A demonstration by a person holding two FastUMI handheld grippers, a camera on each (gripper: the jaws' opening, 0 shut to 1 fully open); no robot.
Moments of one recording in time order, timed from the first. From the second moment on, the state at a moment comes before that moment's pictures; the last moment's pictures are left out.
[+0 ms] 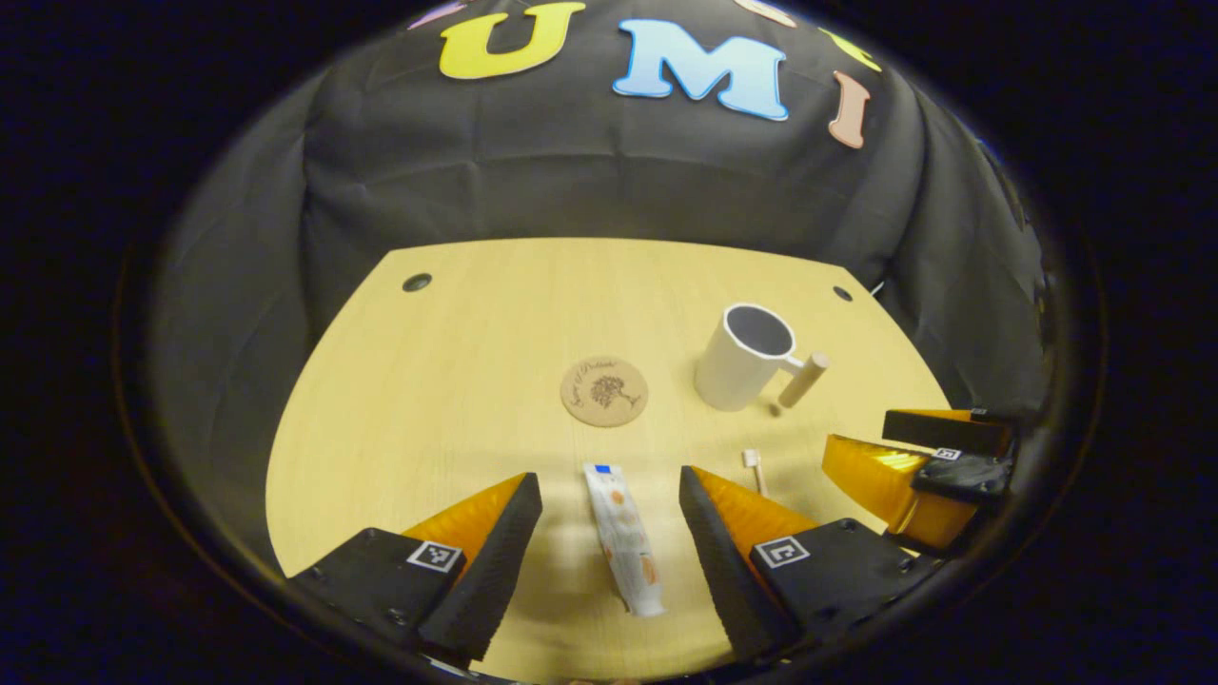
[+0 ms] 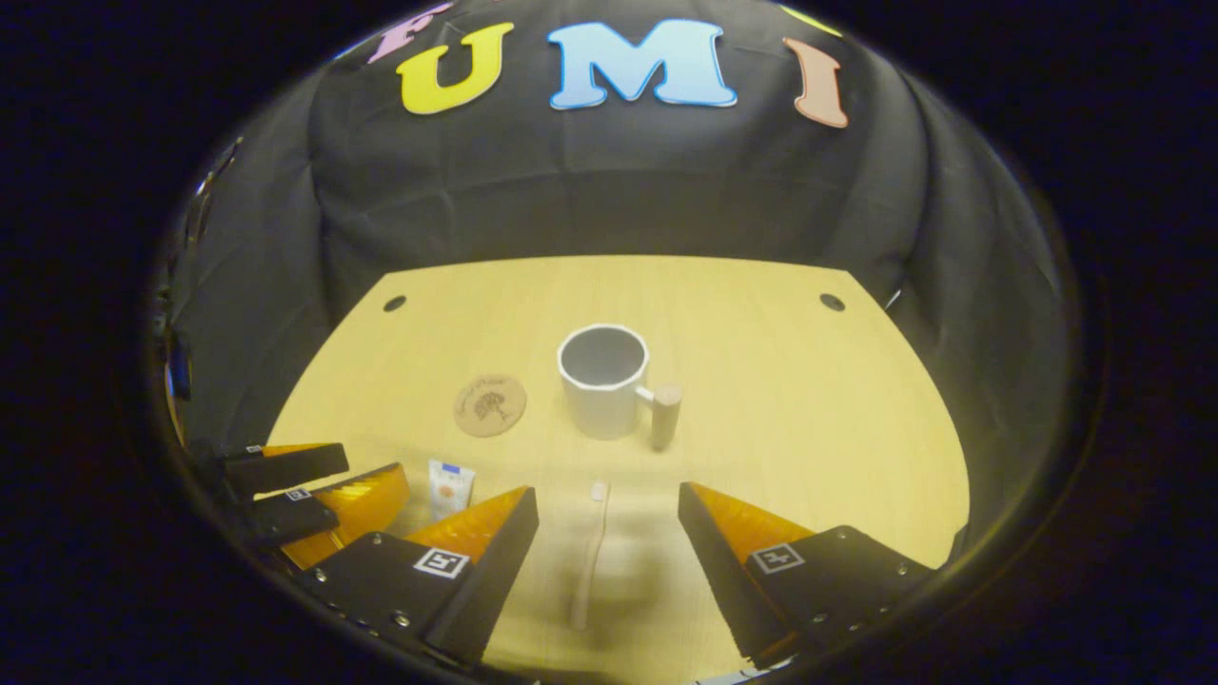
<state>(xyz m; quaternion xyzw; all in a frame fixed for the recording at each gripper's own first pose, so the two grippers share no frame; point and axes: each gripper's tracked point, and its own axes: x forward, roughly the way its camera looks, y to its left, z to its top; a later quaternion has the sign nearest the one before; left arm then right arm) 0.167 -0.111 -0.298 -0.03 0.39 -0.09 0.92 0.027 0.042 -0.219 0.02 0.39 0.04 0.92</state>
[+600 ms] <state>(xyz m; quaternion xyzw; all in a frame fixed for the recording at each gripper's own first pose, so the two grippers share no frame) 0.157 -0.128 -0.398 -0.02 0.51 -0.09 0.86 0.008 0.059 -0.311 0.03 0.55 0.04 0.83</state>
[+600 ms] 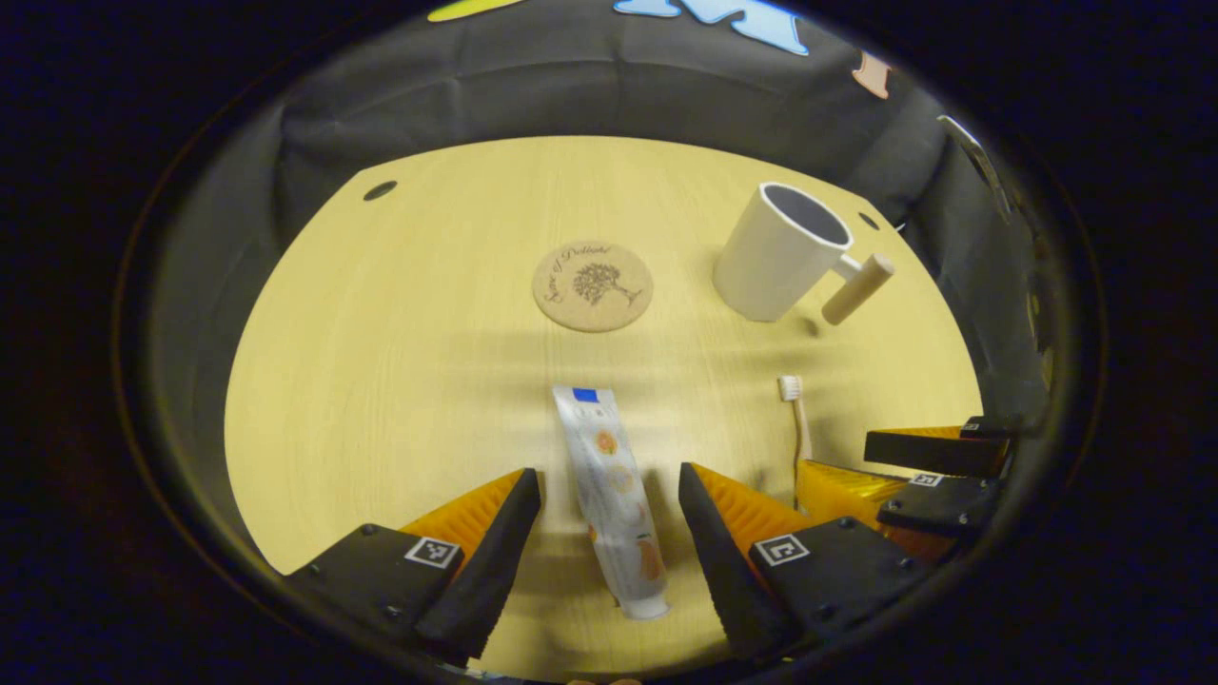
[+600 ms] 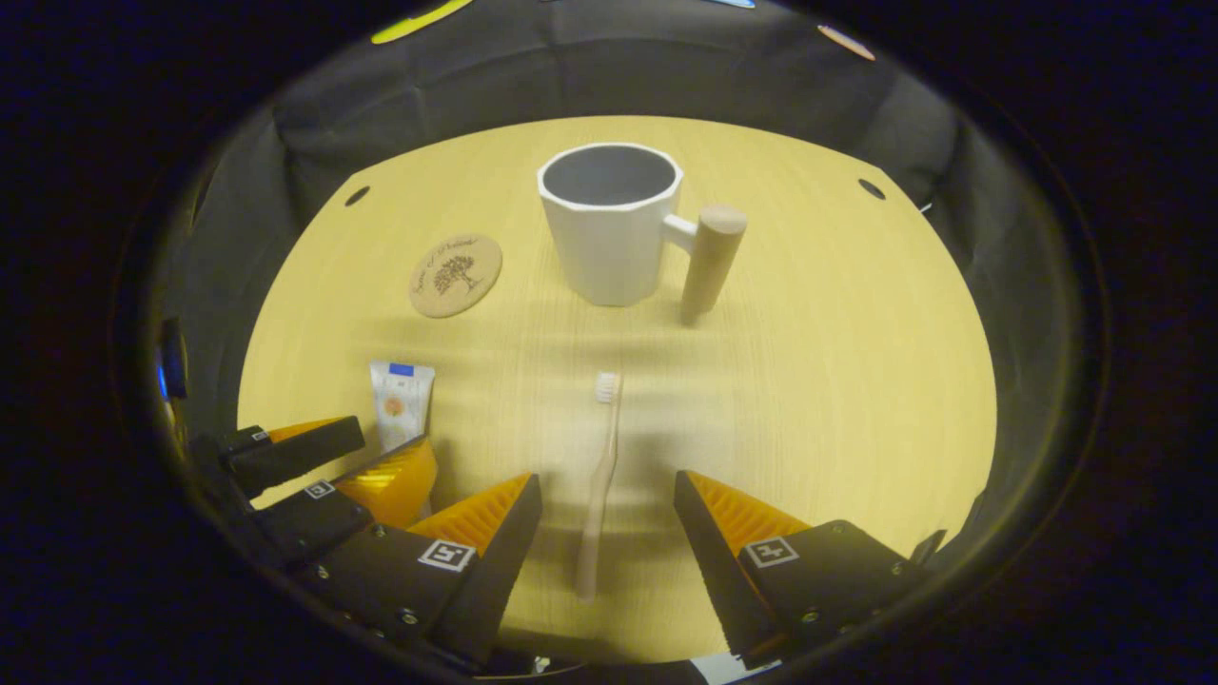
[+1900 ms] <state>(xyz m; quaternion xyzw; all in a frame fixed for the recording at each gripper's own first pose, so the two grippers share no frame) 0.163 -0.114 -0.411 0.02 0.53 -0.04 0.85 0.006 0.053 -0.341 0.01 0.61 0.04 0.79</state>
